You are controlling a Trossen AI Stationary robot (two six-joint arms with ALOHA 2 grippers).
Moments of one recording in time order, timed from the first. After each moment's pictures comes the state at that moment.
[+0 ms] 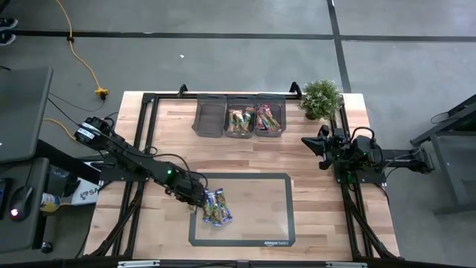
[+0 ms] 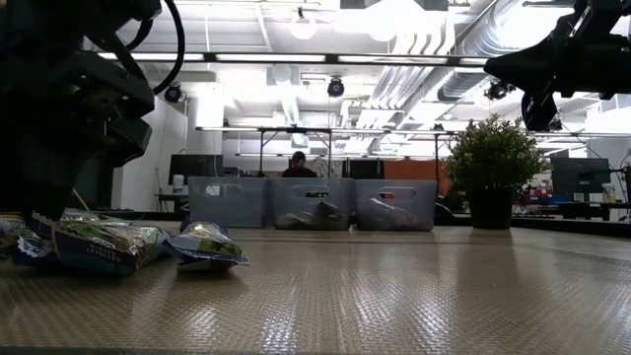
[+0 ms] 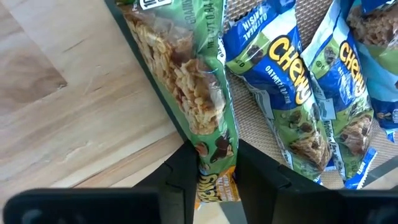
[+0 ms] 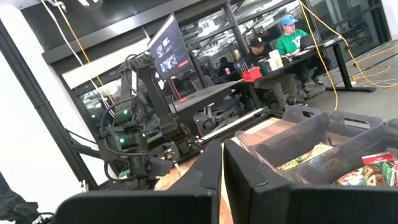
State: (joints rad) left arm -0.43 1.48 0.68 -0.37 0.12 -1.62; right arm -0.03 0.05 0.02 0.22 0.20 0.41
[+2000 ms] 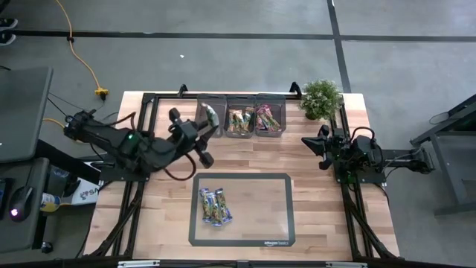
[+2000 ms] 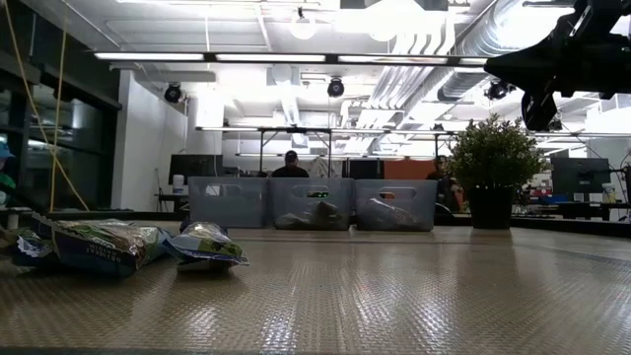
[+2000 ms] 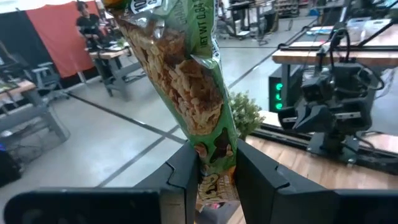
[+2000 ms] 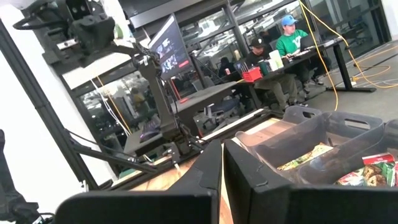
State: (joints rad) left arm -0.41 1.30 1.48 -0.45 -1.11 -0.11; right arm -0.03 0.05 0.02 0.22 0.20 0.41
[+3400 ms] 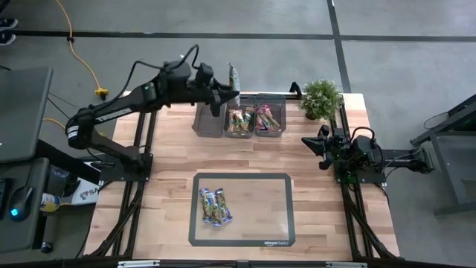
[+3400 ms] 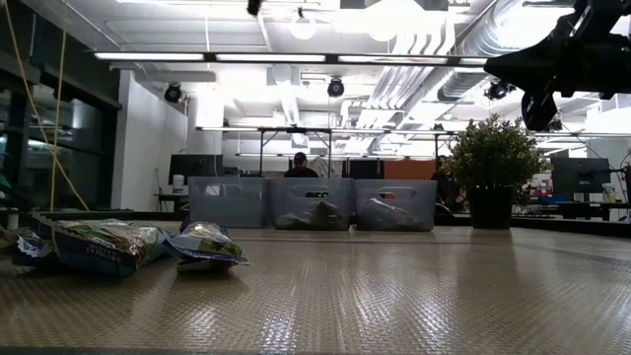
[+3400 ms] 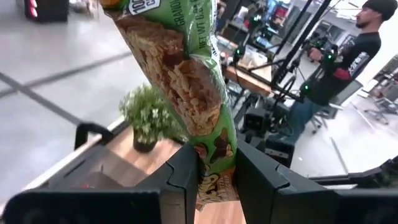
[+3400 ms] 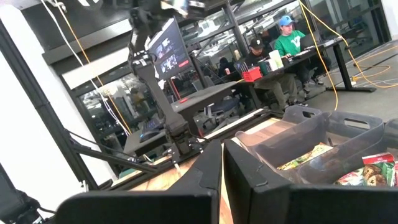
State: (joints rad) left arm 0.33 1.33 1.48 -0.29 0.09 -0.37; right arm -0.03 0.05 0.02 0.22 0.20 0.41
